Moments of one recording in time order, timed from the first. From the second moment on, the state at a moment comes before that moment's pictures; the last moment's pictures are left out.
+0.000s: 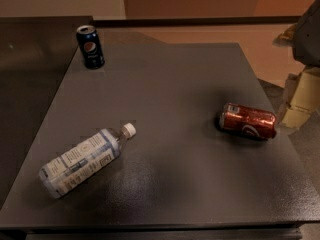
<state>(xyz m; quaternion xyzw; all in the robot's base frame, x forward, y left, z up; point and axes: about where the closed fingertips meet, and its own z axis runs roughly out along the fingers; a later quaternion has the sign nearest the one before) 0.438 -0.217 0.976 -0.60 0.78 -0.03 0.16</state>
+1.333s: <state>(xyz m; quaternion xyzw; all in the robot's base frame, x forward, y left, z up) 0.470 -0.222 0.910 -0.59 0.80 -0.04 0.13</state>
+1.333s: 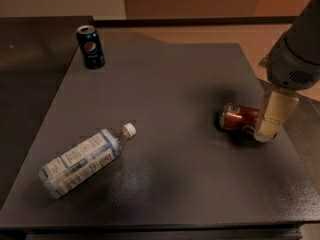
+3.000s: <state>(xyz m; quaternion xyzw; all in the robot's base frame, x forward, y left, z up) 0.488 -0.222 0.834 -0.60 0.80 -0.02 0.07</state>
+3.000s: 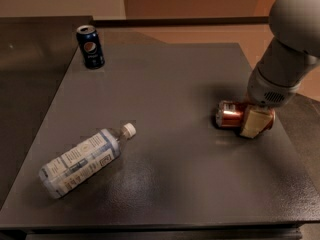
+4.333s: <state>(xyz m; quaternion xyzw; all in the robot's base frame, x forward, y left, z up) 0.532 -0.177 0.885 -0.75 0.64 -0.09 0.13</state>
